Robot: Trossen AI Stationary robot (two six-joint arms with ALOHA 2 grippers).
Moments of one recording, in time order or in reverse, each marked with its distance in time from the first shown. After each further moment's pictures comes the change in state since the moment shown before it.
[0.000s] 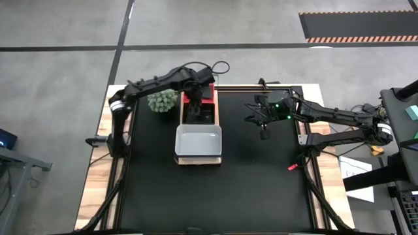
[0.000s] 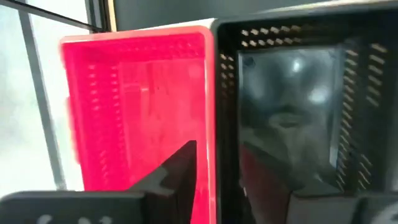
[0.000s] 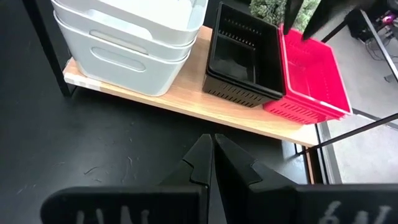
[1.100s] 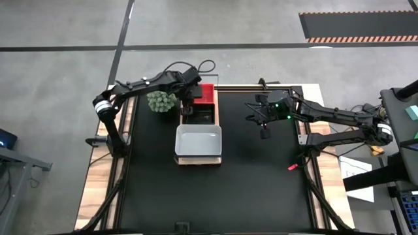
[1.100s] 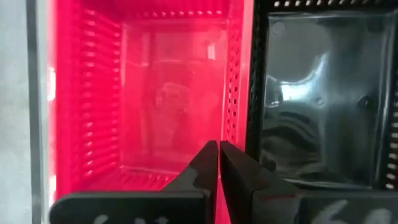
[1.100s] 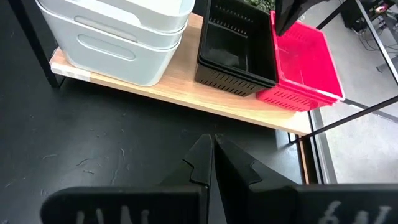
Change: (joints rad) left arm 0.102 -0.178 -0.382 0.306 0.085 0.017; right arm -0.010 0.000 0.000 -0.020 0.035 -0.003
